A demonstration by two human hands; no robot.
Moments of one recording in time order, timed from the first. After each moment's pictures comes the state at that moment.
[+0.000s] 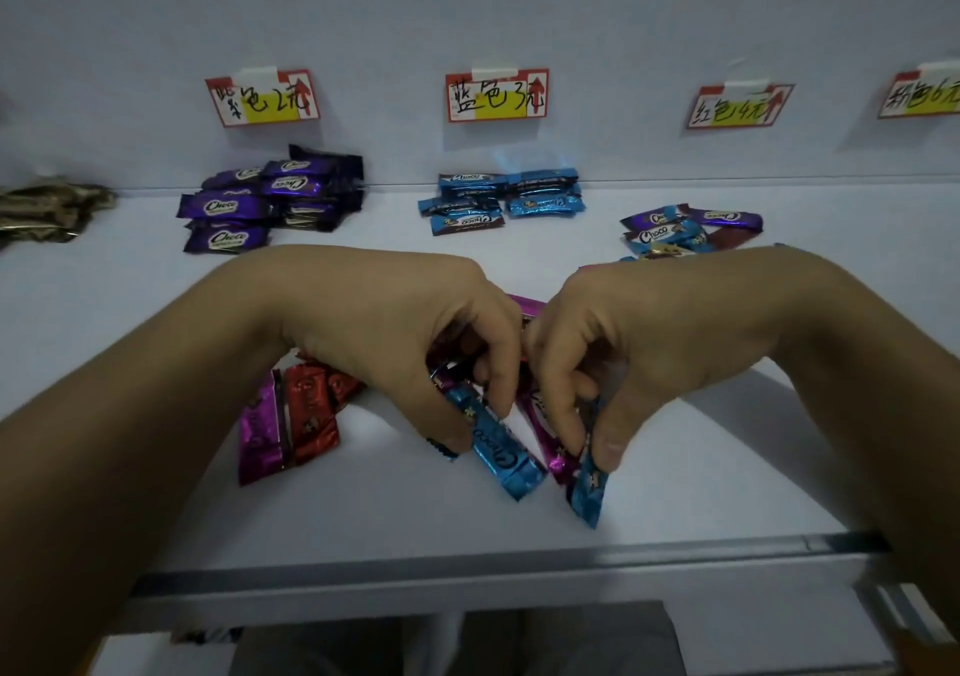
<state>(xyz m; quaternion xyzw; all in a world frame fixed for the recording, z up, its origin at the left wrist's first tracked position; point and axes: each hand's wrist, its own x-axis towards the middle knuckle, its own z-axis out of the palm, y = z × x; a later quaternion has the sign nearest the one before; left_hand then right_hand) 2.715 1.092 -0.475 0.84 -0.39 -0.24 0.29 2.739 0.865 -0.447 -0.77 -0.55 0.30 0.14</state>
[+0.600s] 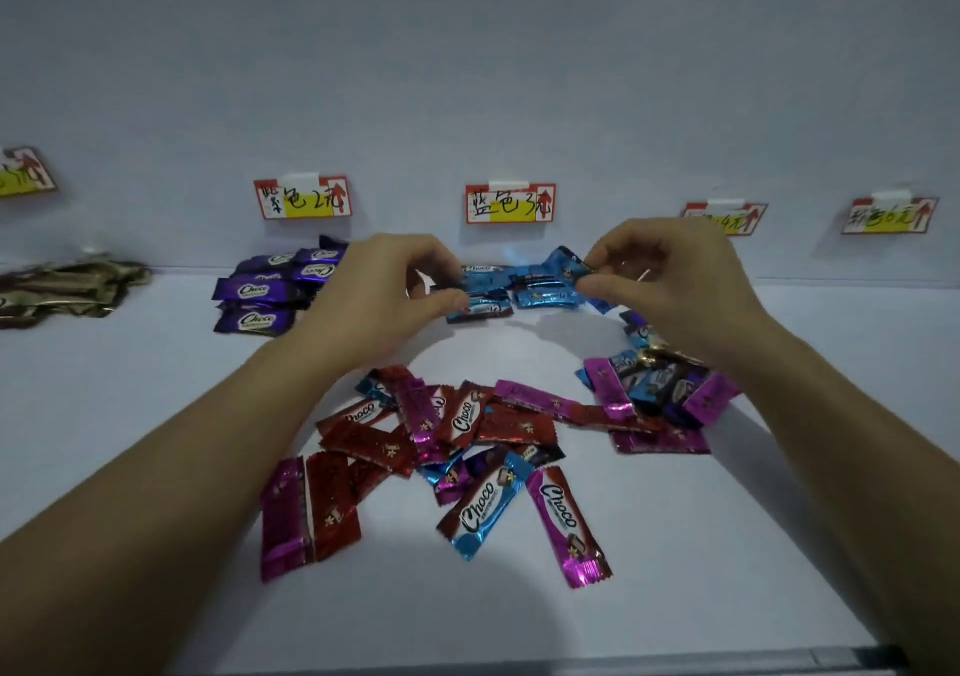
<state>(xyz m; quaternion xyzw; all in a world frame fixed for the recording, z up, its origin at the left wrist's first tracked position) 2.757 1.129 -0.488 0.93 -0.08 0.18 0.32 2.807 0.856 -0.468 -0.86 -0.30 -0.13 0.40</state>
